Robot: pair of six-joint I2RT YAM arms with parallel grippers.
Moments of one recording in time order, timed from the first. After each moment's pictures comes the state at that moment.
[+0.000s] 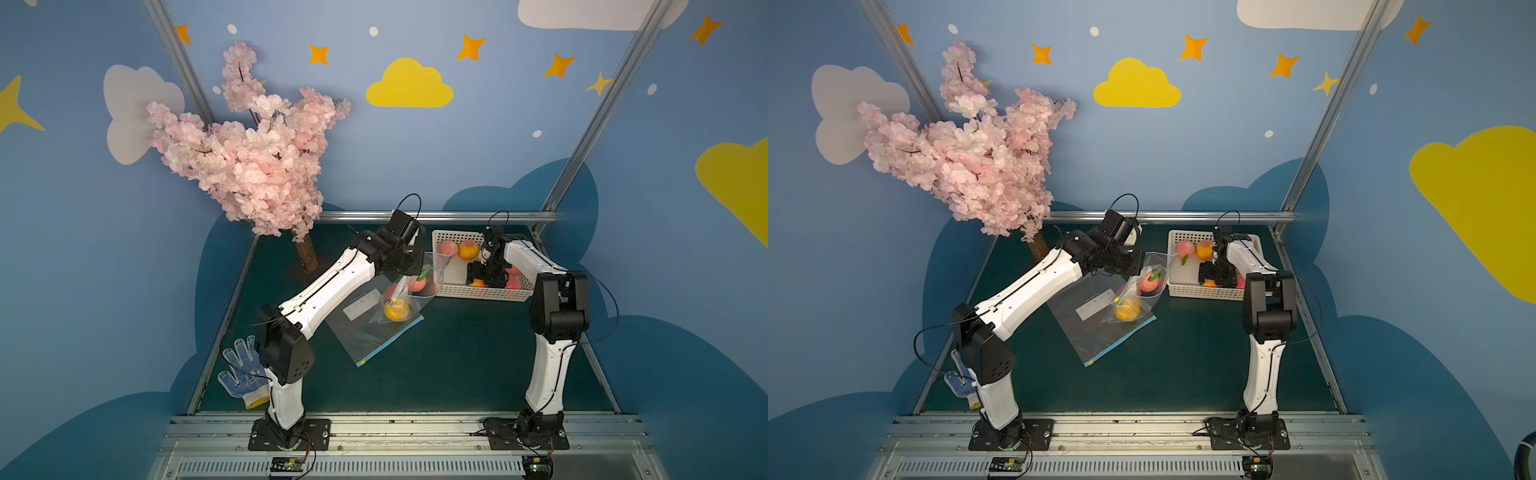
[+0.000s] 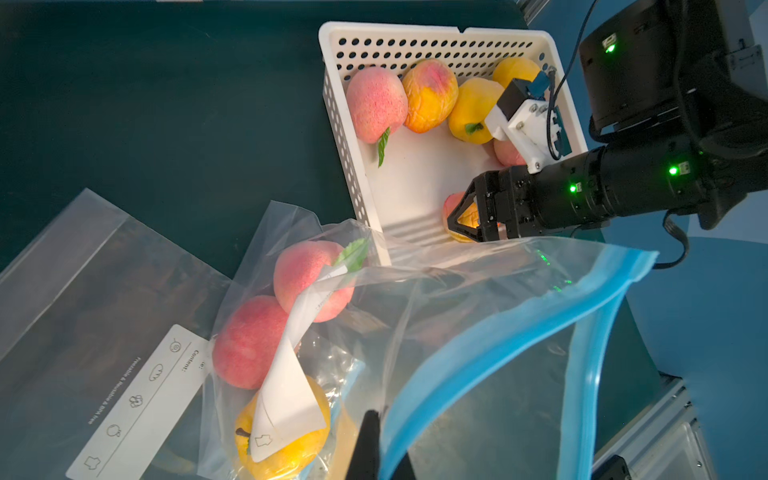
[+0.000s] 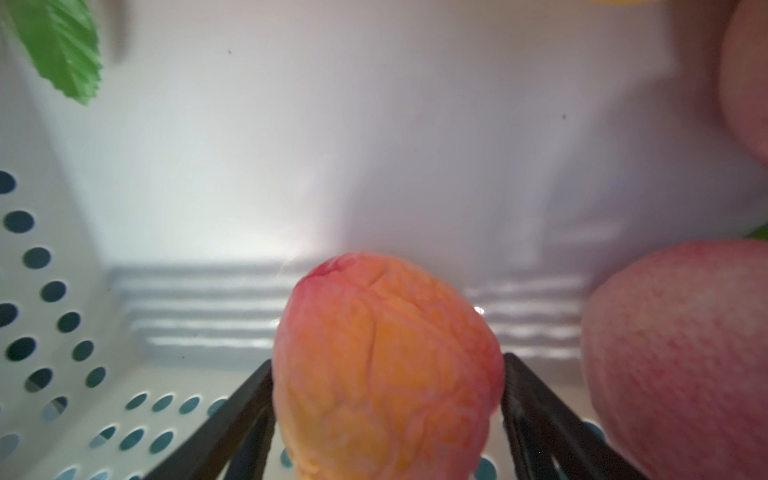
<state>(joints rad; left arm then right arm) -0.67 1.86 1.89 -0.91 0.09 -0.45 0.14 2.11 1.69 -0.98 -0.09 0.22</state>
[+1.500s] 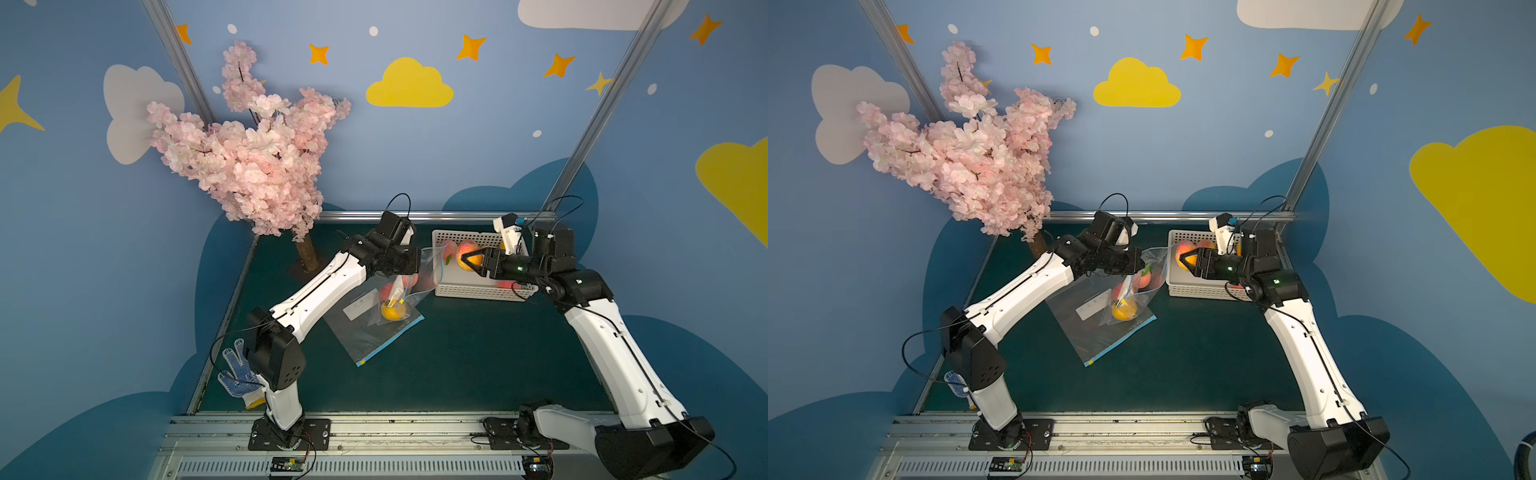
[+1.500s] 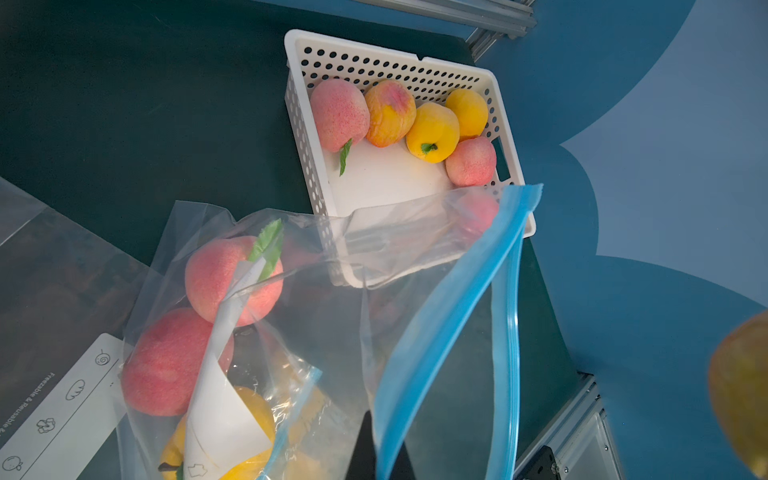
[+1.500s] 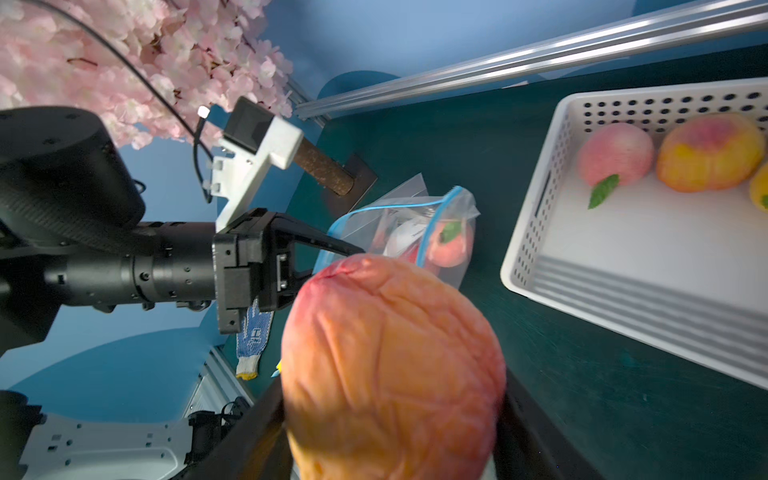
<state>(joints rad) -0.64 1.79 1.77 -0.76 0.22 -0.53 0.30 1.21 1.34 -0.68 -0.55 0.34</state>
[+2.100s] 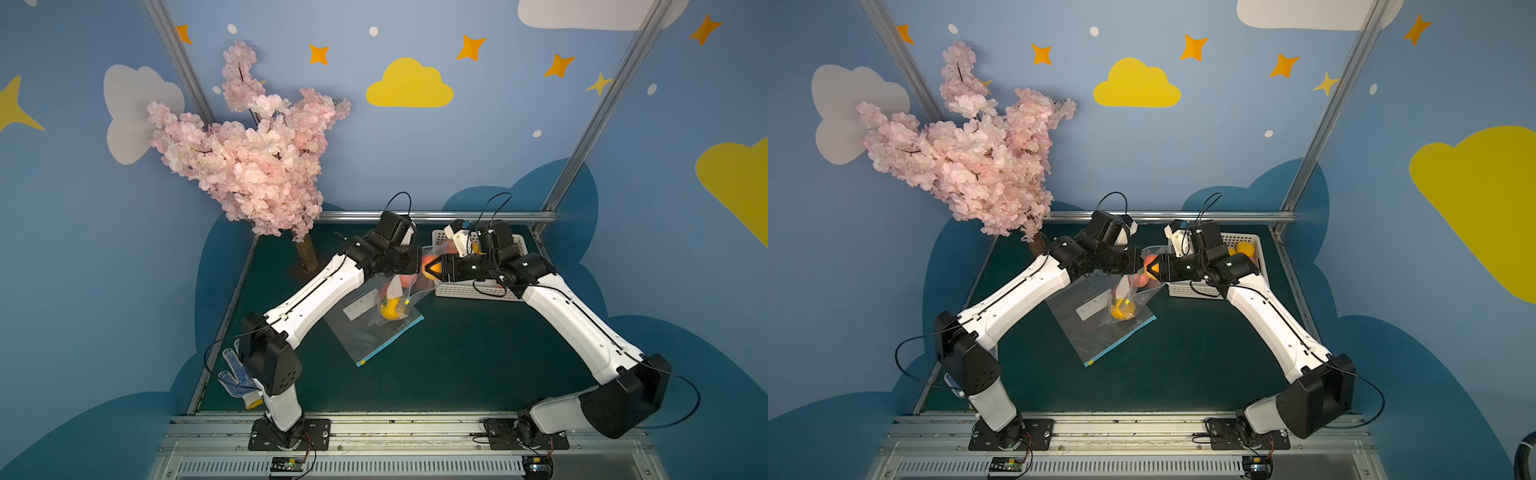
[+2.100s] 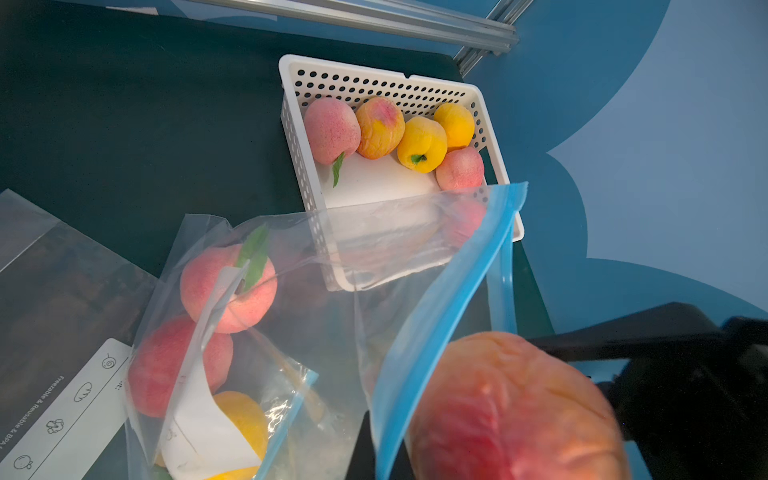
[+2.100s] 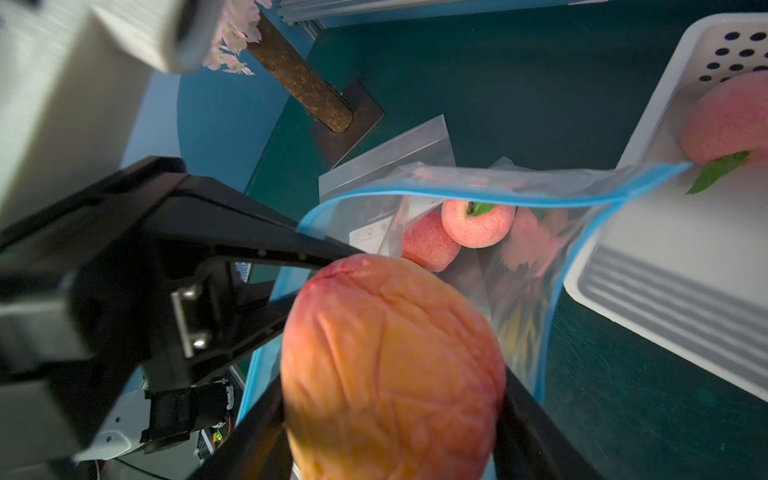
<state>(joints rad) -0.66 1.75 1.76 -0.76 0.19 -0.53 0.50 1.44 1.41 -0.69 -0.41 0.31</state>
